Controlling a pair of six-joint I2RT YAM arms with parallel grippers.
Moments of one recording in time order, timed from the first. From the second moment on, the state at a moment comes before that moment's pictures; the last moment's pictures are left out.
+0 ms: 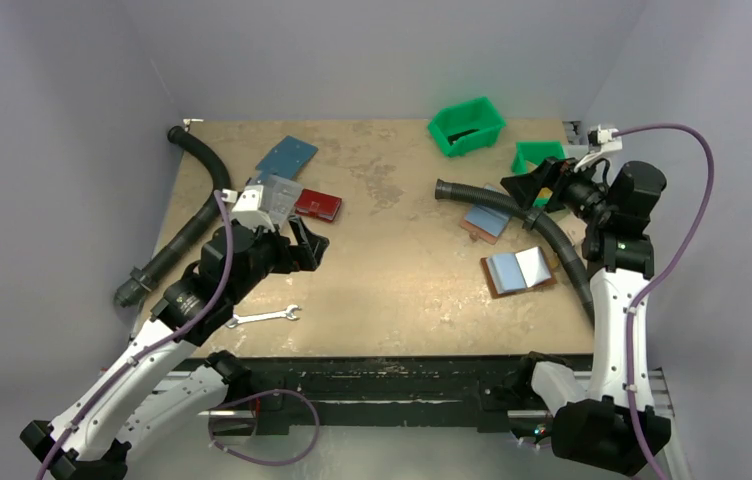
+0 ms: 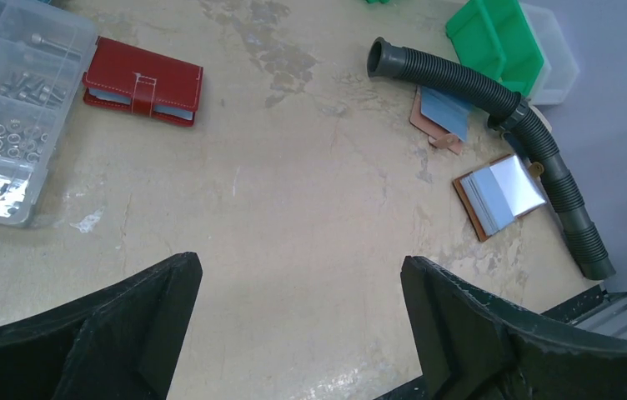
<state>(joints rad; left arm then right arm) -0.62 0.71 0.82 -0.46 -0.17 -0.54 -0.26 0.99 1.06 -0.28 -0.75 0.21</state>
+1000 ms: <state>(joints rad) -0.62 1.24 1.04 -0.47 -0.33 -0.27 -0.26 1.08 0.94 -0.38 -1.07 -0.21</state>
